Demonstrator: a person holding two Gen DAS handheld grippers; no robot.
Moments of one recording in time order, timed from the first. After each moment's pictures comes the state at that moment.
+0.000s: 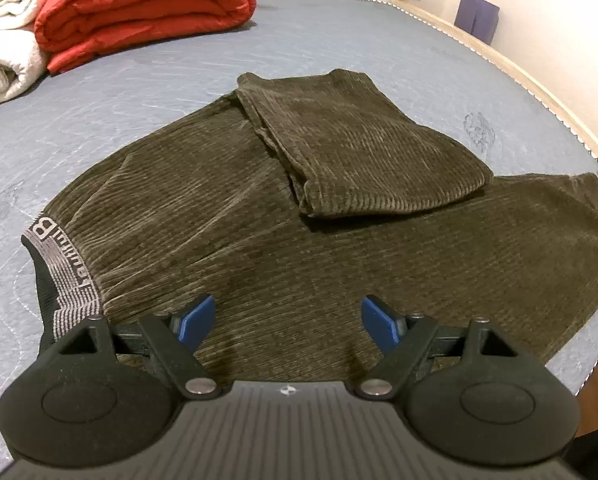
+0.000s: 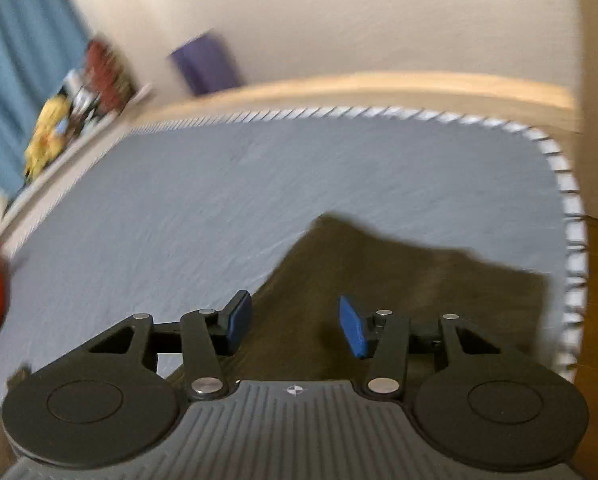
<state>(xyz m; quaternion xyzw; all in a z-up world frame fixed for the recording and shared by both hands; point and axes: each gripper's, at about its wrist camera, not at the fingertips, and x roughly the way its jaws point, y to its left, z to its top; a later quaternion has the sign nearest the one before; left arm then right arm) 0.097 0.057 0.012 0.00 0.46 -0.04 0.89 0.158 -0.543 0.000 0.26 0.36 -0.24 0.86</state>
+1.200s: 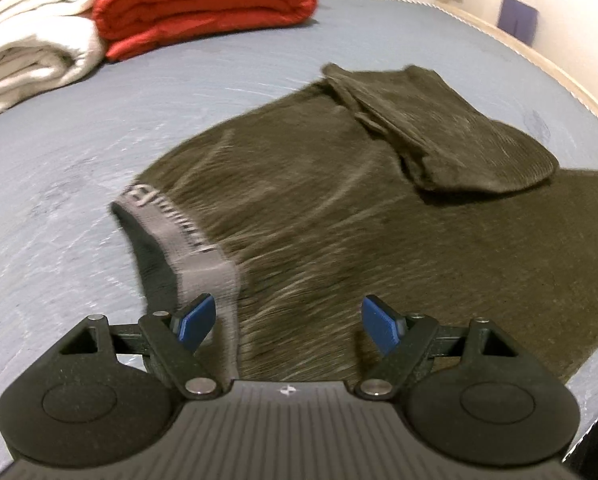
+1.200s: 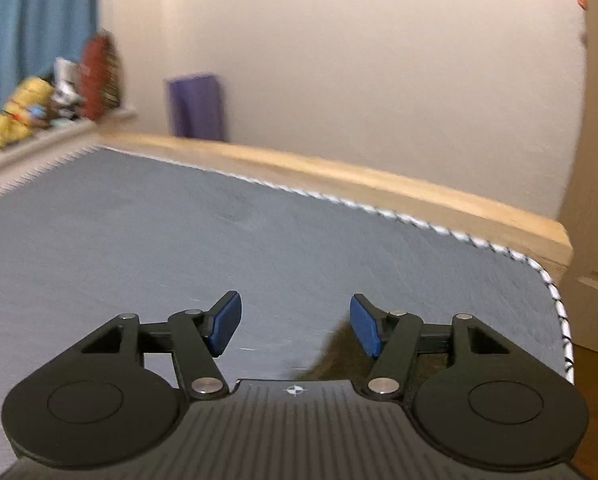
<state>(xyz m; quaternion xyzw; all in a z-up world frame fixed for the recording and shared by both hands) 0.065 0.145 0.000 0.00 0.45 0.03 0.89 0.218 -0.467 0.042 0.11 0.28 -0.30 0.90</state>
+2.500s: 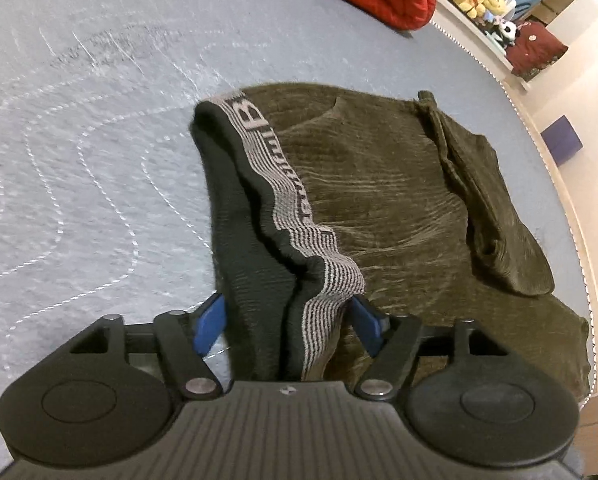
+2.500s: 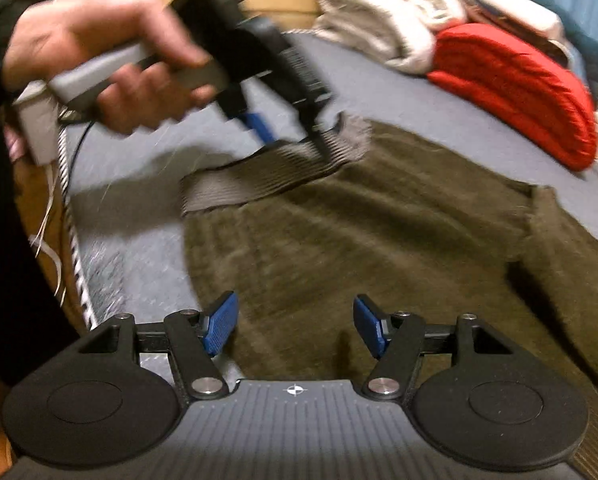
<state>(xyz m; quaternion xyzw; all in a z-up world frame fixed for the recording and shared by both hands) 0.074 0.265 -0.036 -0.26 0.49 0.03 0.83 -0.028 -0.004 0.033 -0.22 0.36 0.51 0.75</state>
